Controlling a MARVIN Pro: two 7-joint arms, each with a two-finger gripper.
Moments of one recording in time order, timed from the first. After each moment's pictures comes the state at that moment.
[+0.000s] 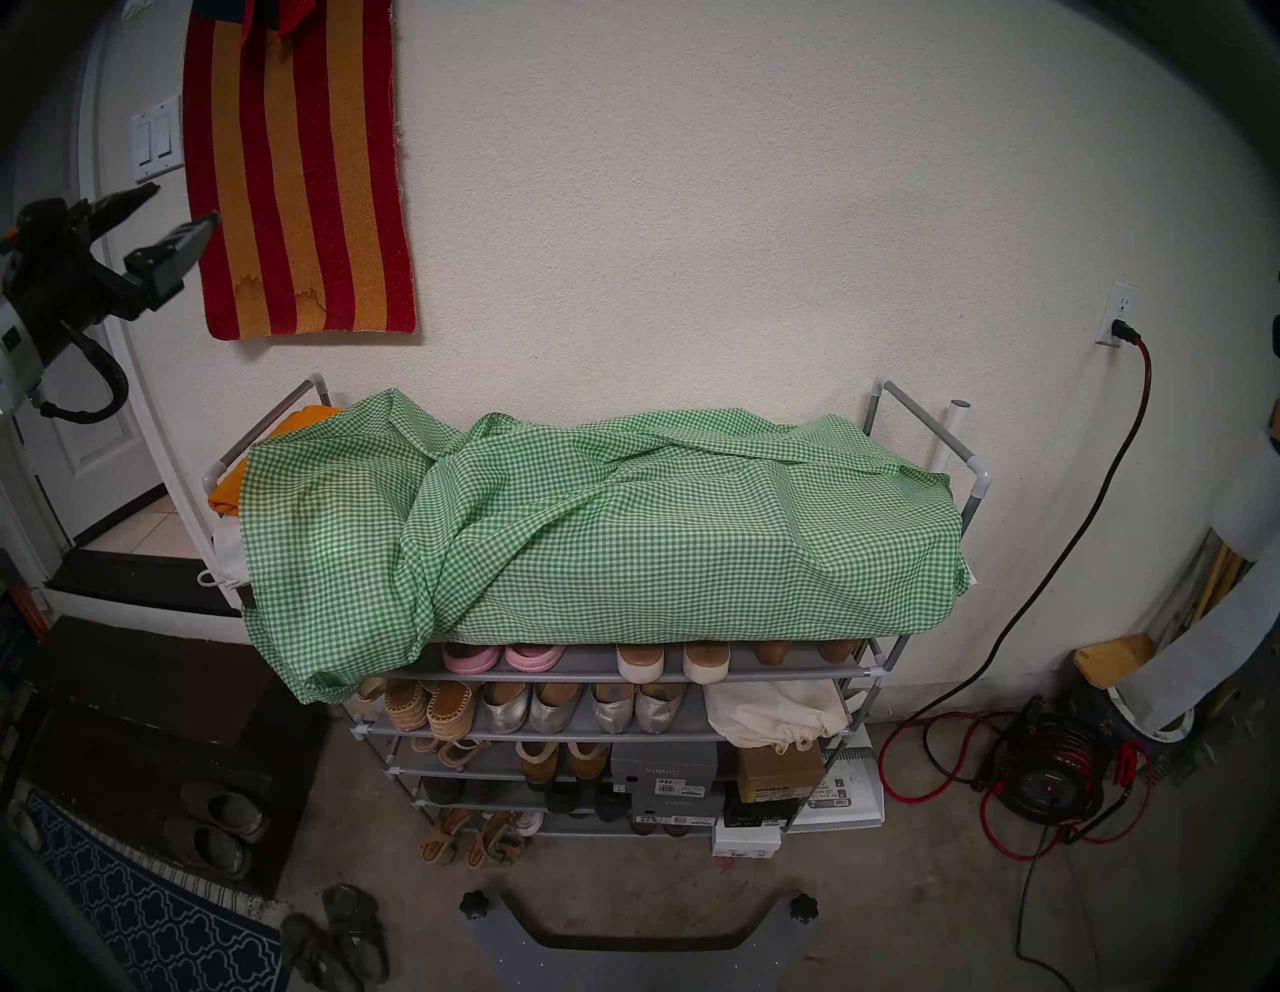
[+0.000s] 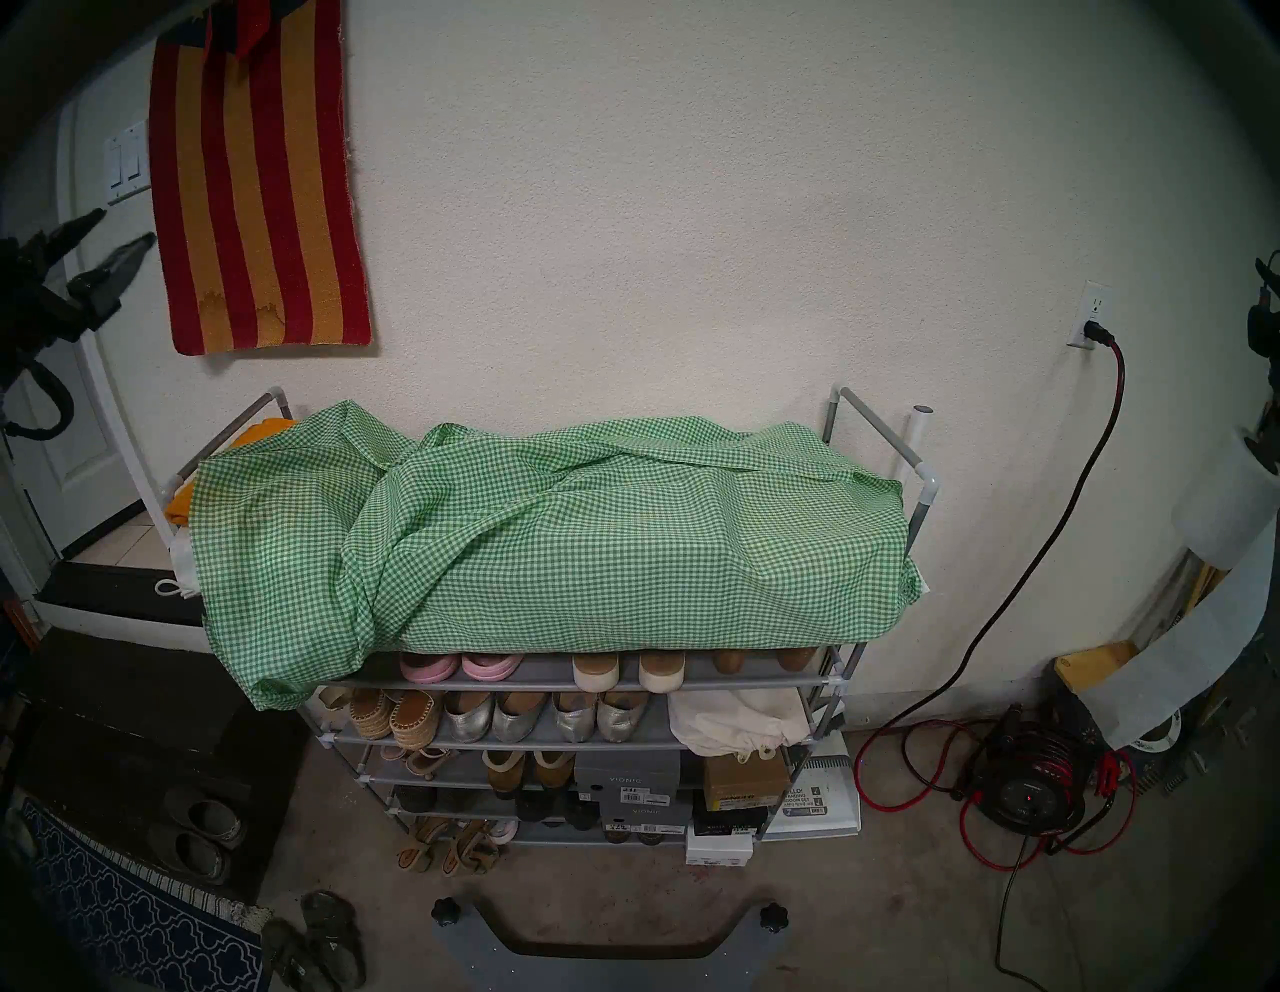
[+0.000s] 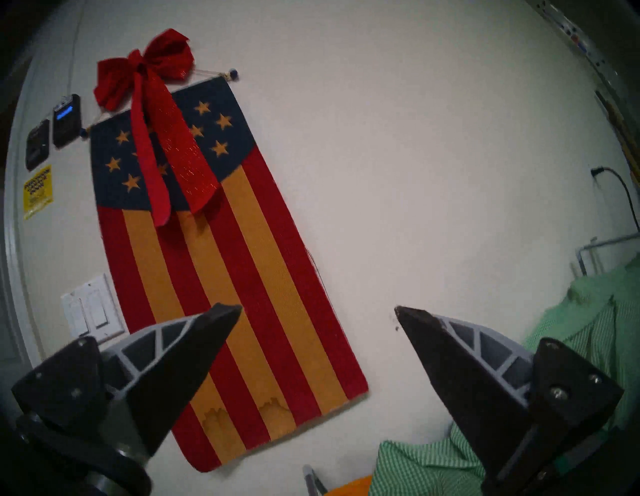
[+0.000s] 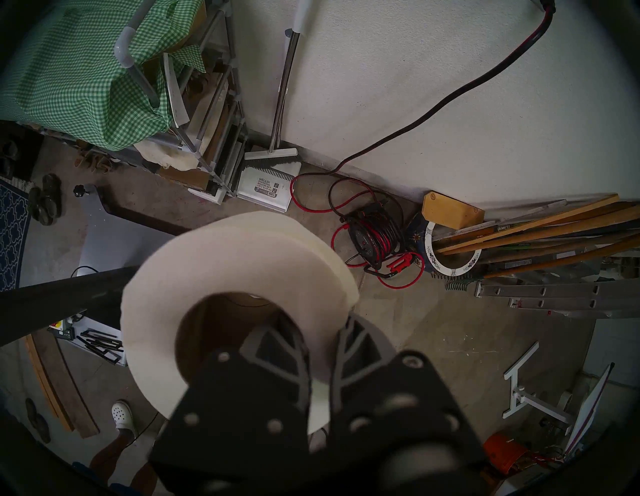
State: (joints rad) left arm 2.53 -0.35 -2.88 -2.01 -1.05 0.04 -0.22; right arm 1.61 -0.89 -2.05 -1.25 1.23 0.63 1.20
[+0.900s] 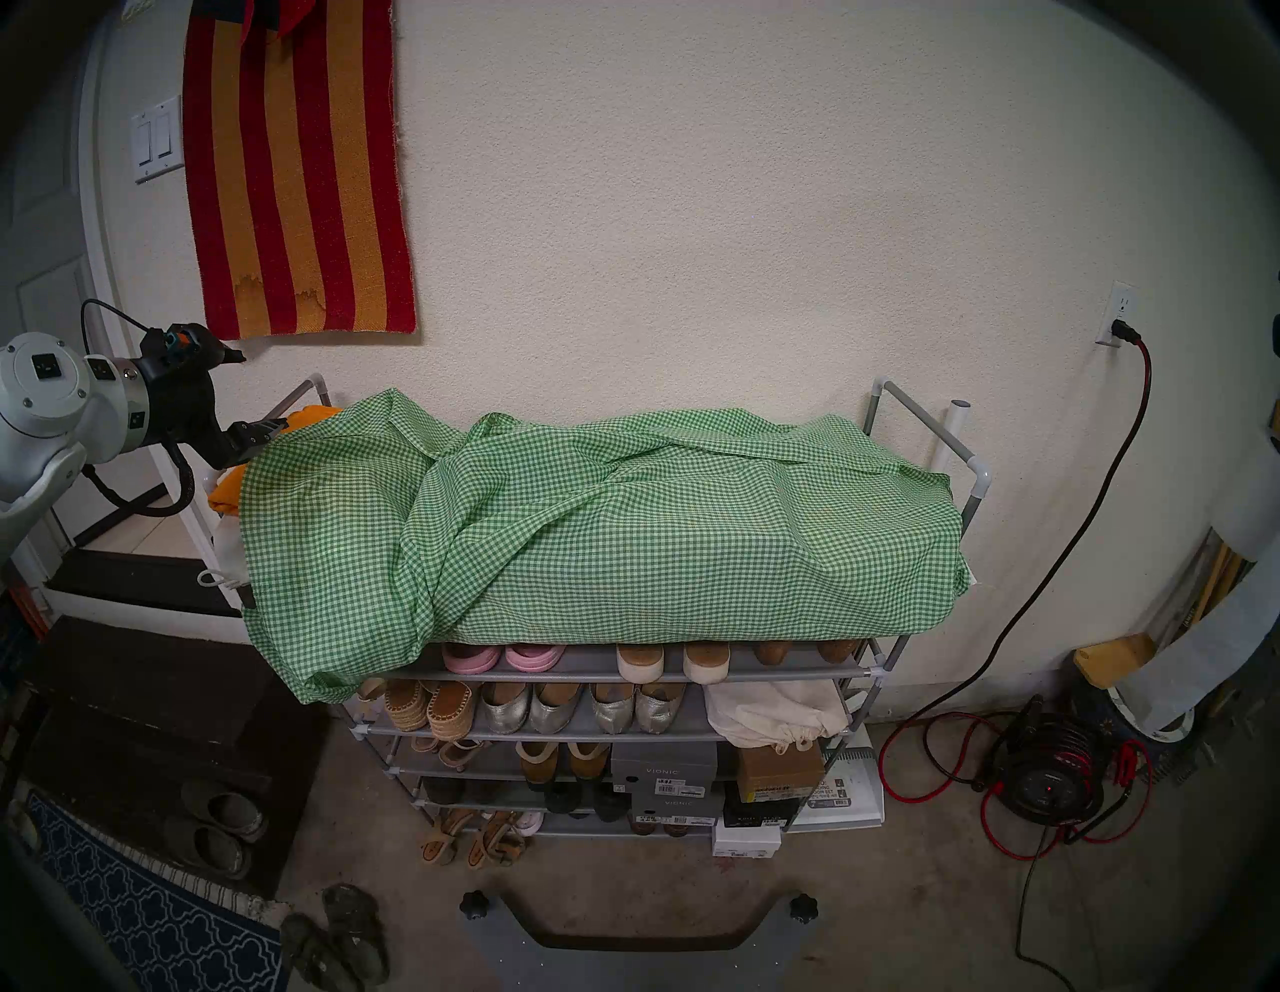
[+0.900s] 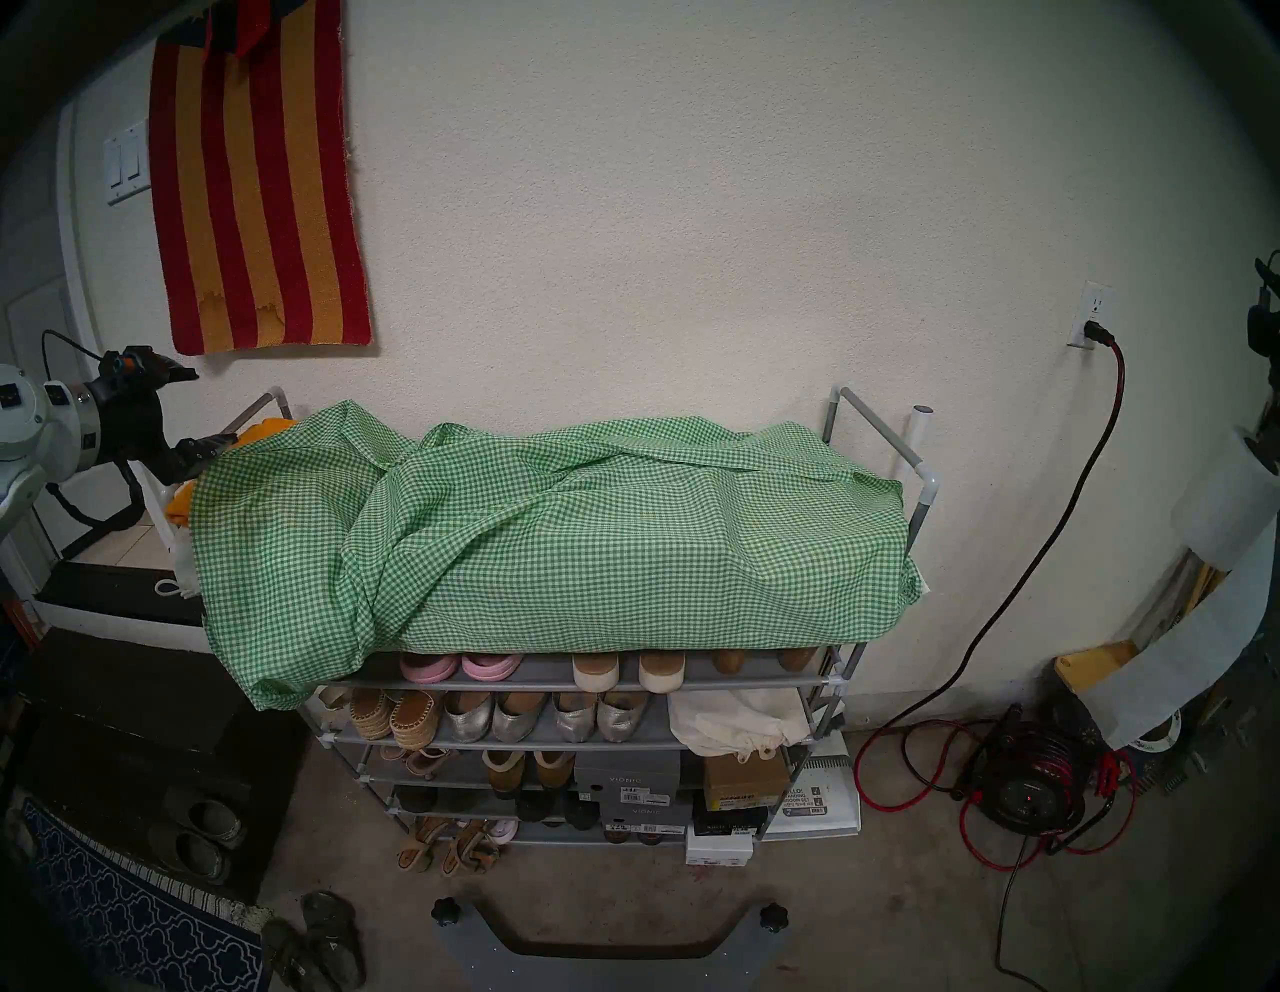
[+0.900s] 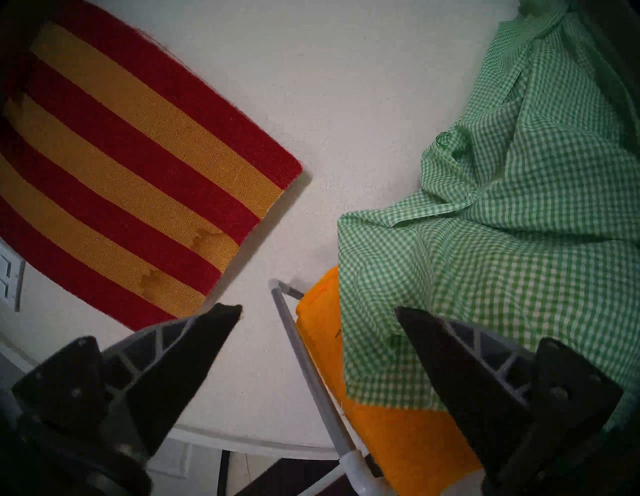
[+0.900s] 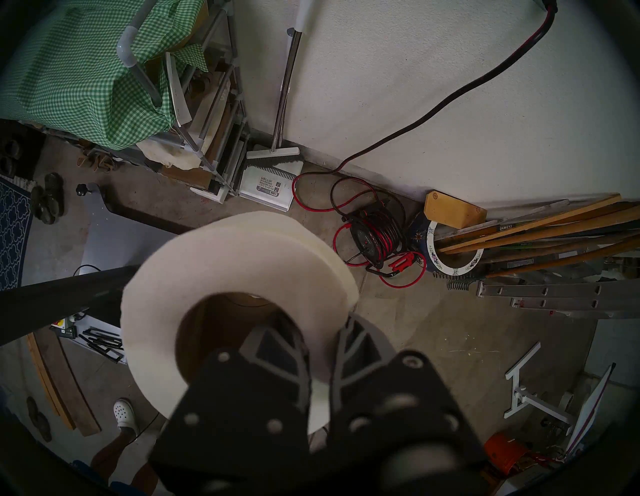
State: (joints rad) left arm 2.59 -0.15 -2.78 -1.93 -0.63 0.45 -0.33; right arm 1.60 -0.90 -2.05 -1.24 1.24 0.62 1.21
